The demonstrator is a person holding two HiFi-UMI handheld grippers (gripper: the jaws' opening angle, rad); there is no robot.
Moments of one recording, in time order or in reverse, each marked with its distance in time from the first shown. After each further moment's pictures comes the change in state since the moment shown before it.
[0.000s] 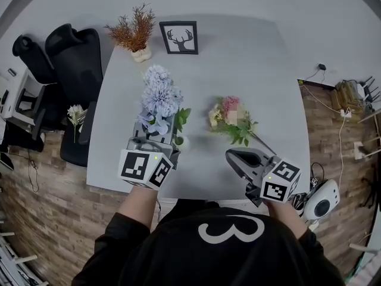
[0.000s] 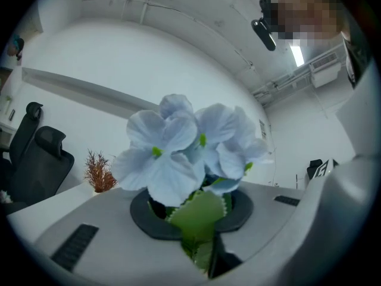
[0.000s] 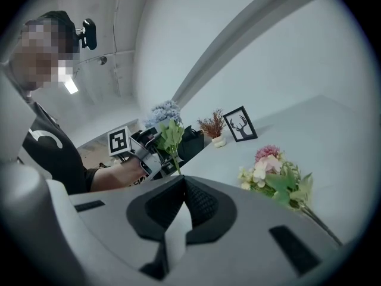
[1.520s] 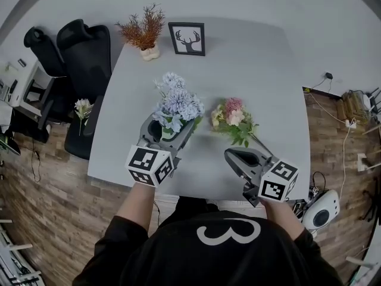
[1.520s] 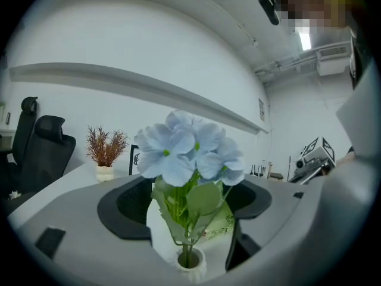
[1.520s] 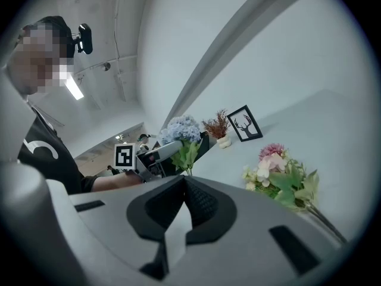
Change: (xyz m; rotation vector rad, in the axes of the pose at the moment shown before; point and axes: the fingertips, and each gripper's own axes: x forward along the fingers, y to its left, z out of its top) left arm -0.017 -0.011 -0.069 0.012 0.256 -0.021; right arm -0.004 0.001 -0.001 0.017 -0.020 0.065
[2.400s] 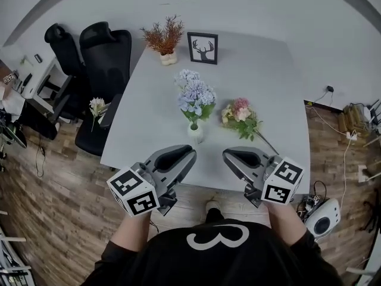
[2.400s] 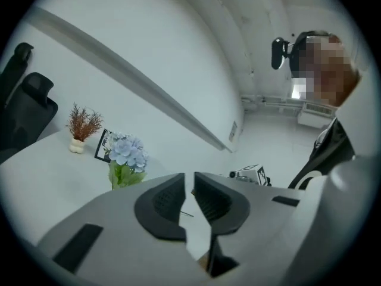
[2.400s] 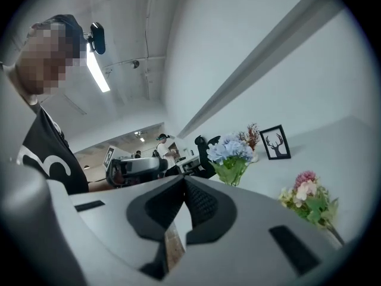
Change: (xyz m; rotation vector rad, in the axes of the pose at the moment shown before) left arm -0.147 -0.104 0.041 -0.258 0.035 -0.335; right arm -0.011 0.112 0.028 -0.179 -0.047 0.135
